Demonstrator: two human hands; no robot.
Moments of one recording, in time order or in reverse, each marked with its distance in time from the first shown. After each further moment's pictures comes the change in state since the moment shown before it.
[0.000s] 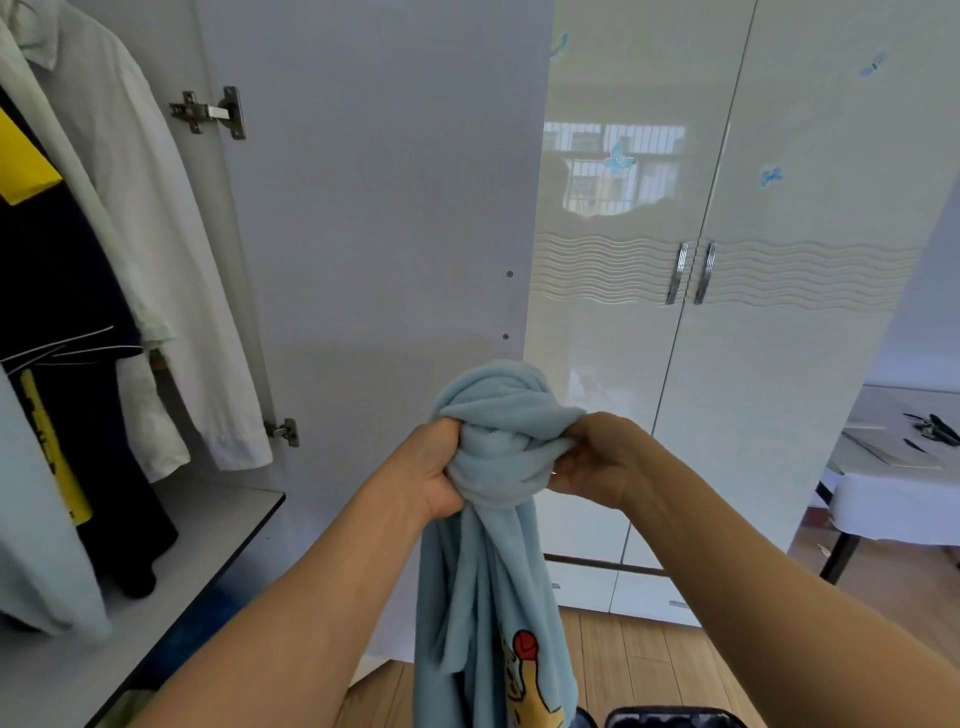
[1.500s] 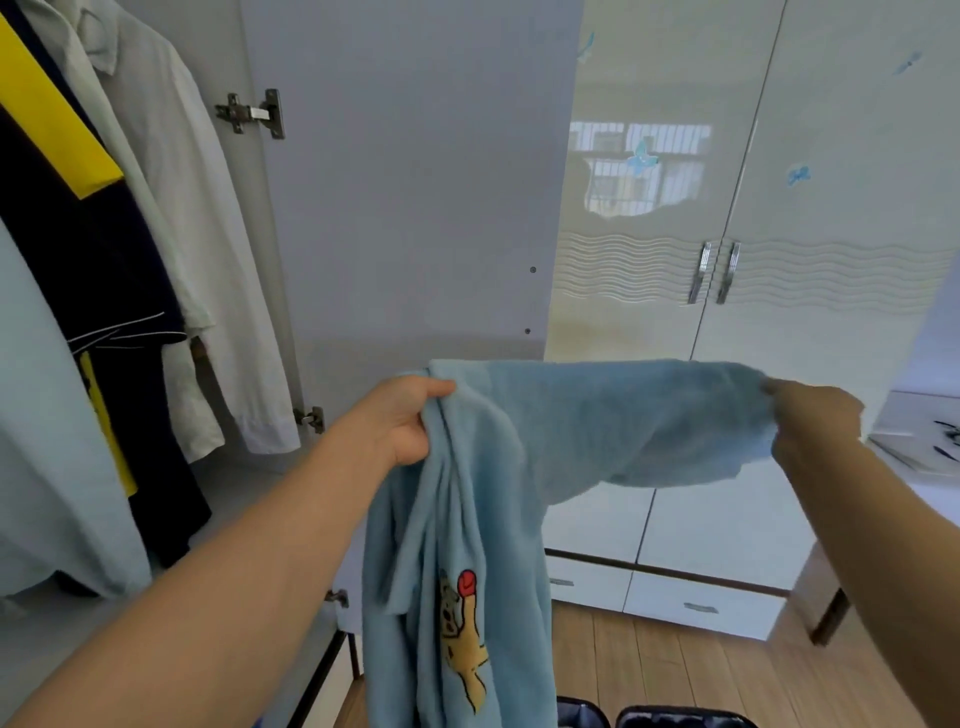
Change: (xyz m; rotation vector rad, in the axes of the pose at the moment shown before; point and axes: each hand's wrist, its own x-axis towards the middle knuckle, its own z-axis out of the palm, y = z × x) left_hand -0.025 0.044 -0.026 0.089 0.122 0.080; right_hand -0.013 -0.070 -0.100 -0.397 0.927 -0.429
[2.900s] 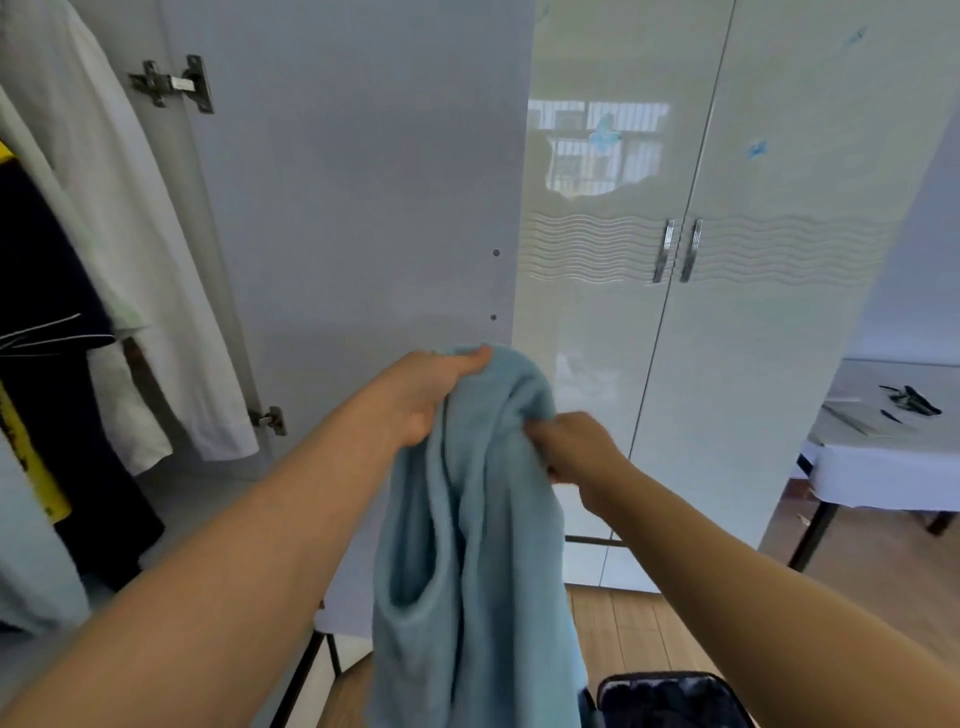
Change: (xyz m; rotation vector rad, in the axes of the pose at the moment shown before) left_hand 0.008 -0.002 0.046 0.256 -0.169 0.122; right_hand -0.106 0.040 0.083 -0.259 -0.668 -0.218
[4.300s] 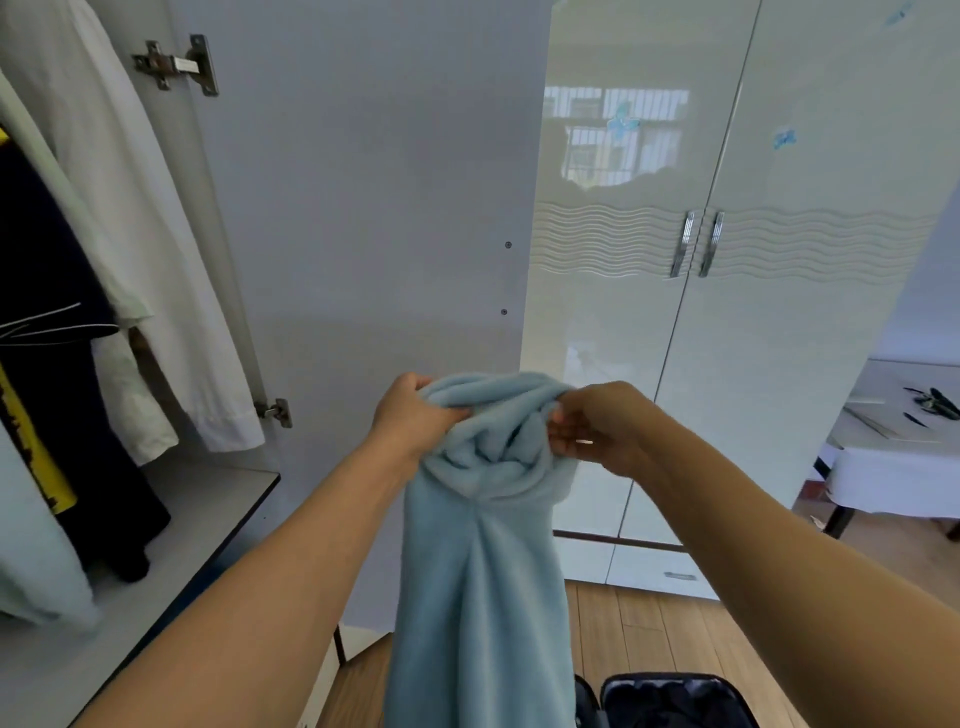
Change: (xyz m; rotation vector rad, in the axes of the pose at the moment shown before) left_hand 0.034 -0.052 -0.035 0.476 0.361 0.153; right_hand 0.021 -0.021 -0.022 0.385 -0.120 0.135
